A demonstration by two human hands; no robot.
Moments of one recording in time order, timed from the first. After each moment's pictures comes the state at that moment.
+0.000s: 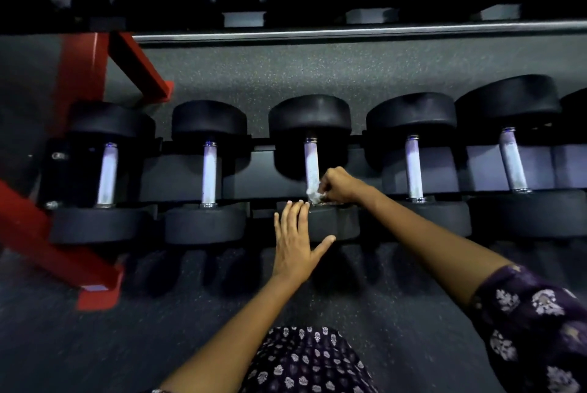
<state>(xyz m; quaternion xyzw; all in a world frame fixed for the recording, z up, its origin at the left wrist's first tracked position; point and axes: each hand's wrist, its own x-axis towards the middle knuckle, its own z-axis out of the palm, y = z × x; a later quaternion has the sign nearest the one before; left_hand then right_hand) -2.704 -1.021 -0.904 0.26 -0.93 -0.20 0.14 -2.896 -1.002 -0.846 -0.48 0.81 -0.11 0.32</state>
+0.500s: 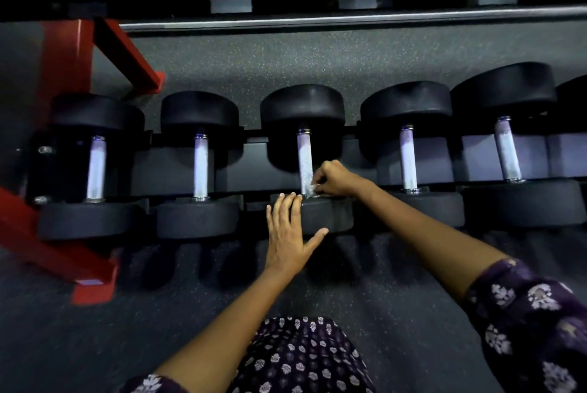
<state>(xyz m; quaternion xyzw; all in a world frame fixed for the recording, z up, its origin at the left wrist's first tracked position) -2.706 -1.022 -0.904 0.25 -0.93 -0.20 0.15 -2.900 -0.997 -0.853 -0.47 0.81 -0.13 0.32</state>
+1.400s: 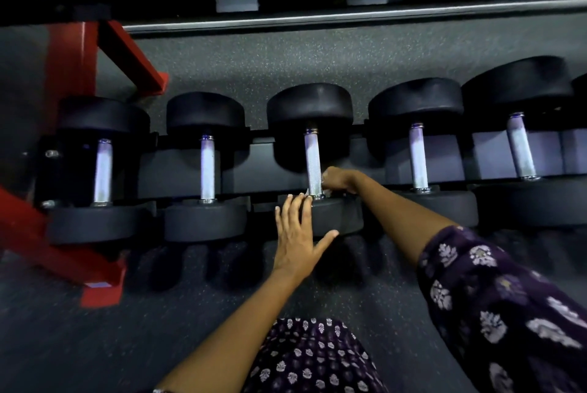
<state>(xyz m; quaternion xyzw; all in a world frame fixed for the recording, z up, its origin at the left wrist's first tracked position) -2.703 -1.024 -0.904 0.24 -0.94 -0.19 0.13 -2.906 -1.023 -0.886 -0.30 0.81 -0.12 0.49</state>
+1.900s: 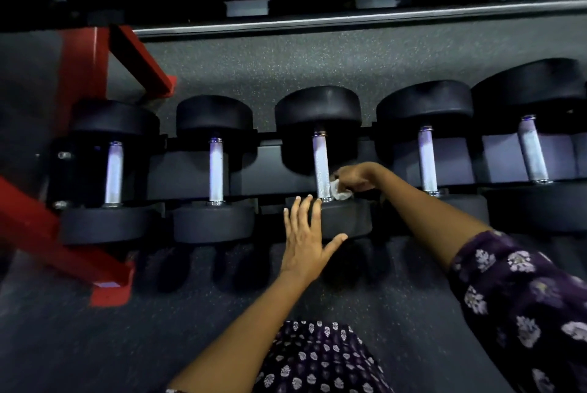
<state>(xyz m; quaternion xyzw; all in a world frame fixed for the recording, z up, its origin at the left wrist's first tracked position) -2.703 -1.025 -0.901 0.23 -0.95 -0.18 0.09 -2.923 -1.021 -0.892 -0.25 0.77 -0.12 0.58</state>
